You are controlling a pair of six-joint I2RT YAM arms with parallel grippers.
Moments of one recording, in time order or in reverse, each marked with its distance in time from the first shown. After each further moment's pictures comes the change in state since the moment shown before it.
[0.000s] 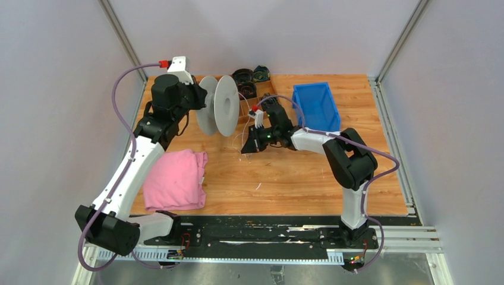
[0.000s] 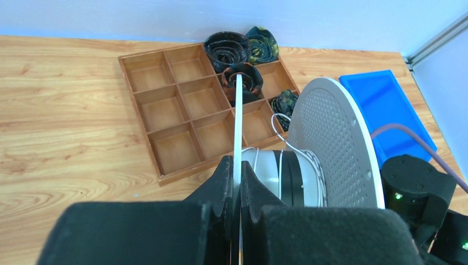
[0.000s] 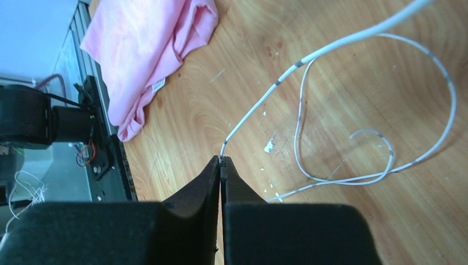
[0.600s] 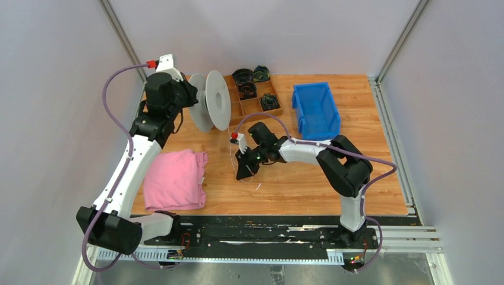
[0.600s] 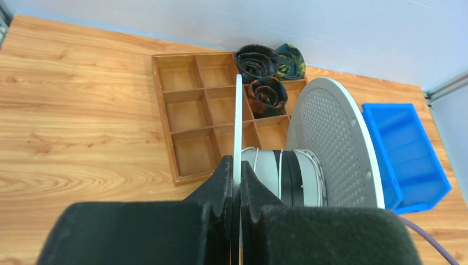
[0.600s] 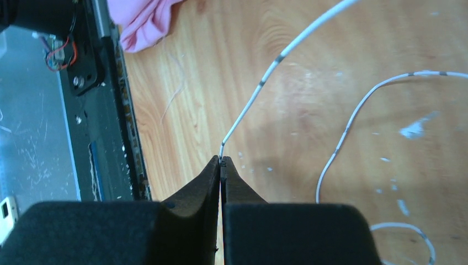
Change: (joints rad) left arm 0.073 0.002 0.007 -0.002 -0.043 -0.074; right arm 0.188 -0.018 -0.023 -0.233 0.013 -0.288
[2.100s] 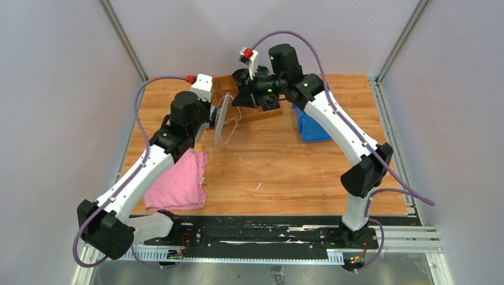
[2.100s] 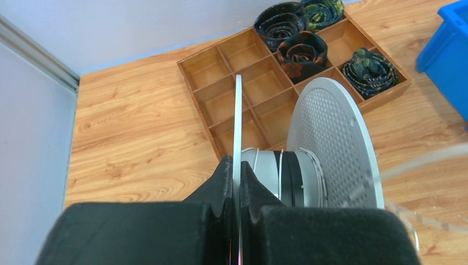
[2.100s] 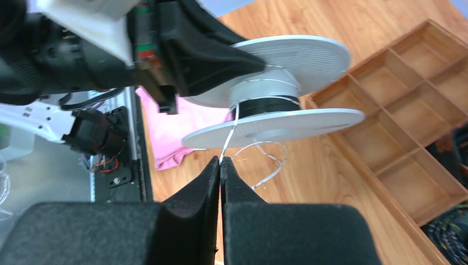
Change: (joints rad) left arm -0.225 -0.031 -0.201 0.144 -0.243 0.418; right arm -0.142 -0.093 0.869 -0.533 0.013 -0.072
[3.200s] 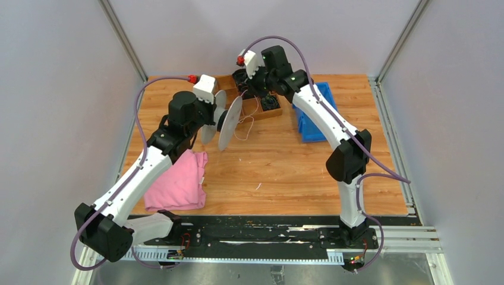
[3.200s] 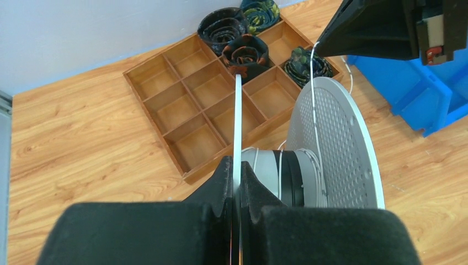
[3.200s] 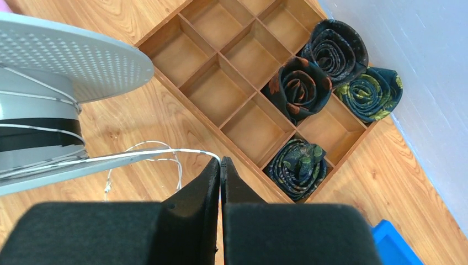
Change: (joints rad) left arm -0.006 -0.024 0.011 -0.039 0.194 -0.032; right arm -0.069 0.218 0.142 -0.062 0.462 -0.323
